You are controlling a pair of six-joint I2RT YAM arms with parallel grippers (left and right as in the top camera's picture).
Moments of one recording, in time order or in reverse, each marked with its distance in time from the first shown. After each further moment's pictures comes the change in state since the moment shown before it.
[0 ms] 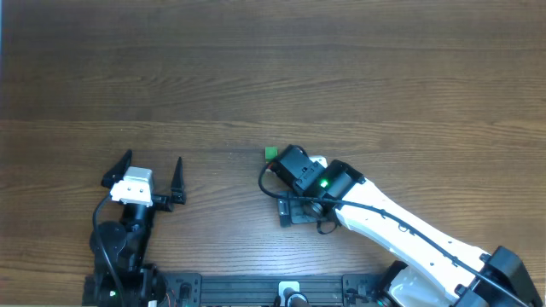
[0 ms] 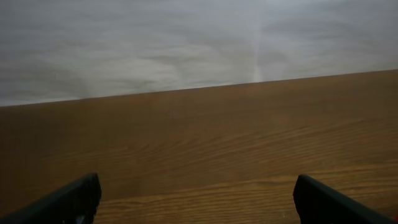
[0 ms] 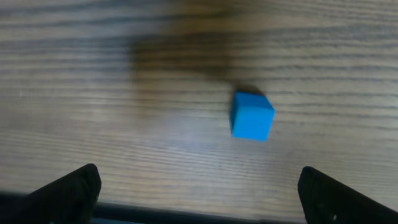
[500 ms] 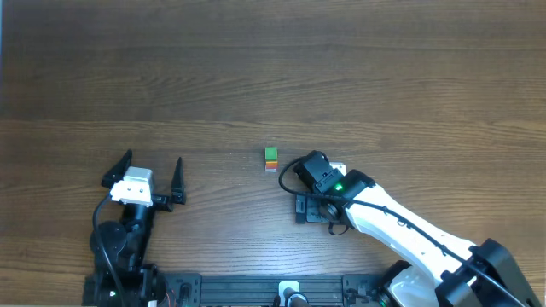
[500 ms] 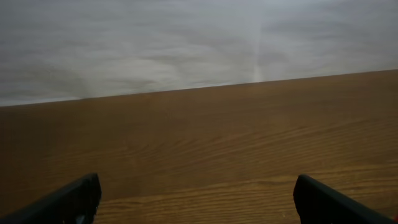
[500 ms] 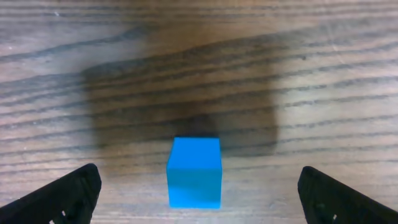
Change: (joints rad) left arm 0.000 0.000 0.000 0.000 0.000 0.000; right arm -0.122 0.002 -0.227 0.230 0.027 0.003
